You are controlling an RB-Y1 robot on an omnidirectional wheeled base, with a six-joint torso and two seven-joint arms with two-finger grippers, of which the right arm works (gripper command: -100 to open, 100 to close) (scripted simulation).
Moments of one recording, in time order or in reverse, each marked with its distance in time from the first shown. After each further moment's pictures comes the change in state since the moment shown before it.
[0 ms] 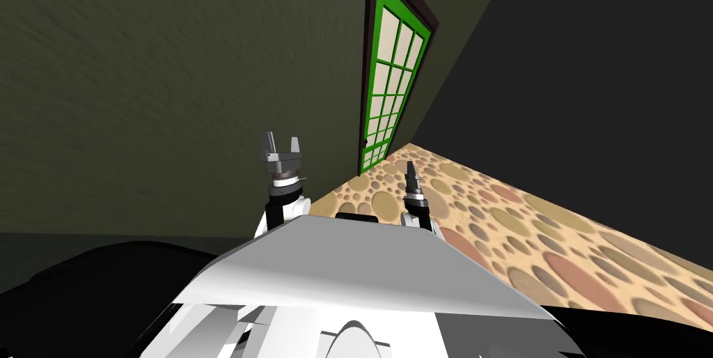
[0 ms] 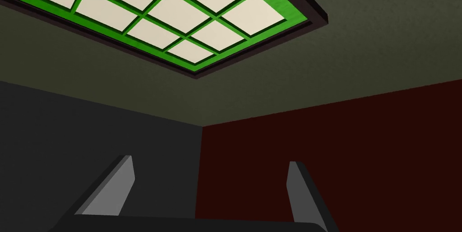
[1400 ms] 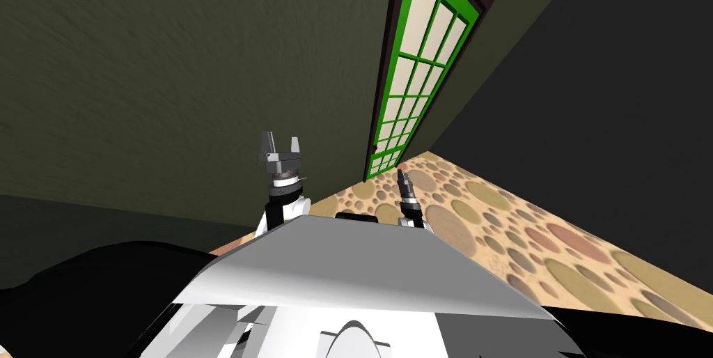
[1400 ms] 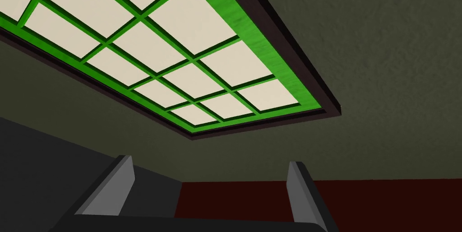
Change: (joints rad) arm -0.023 -0.021 0.015 0.207 -0.010 -0.060 0.258
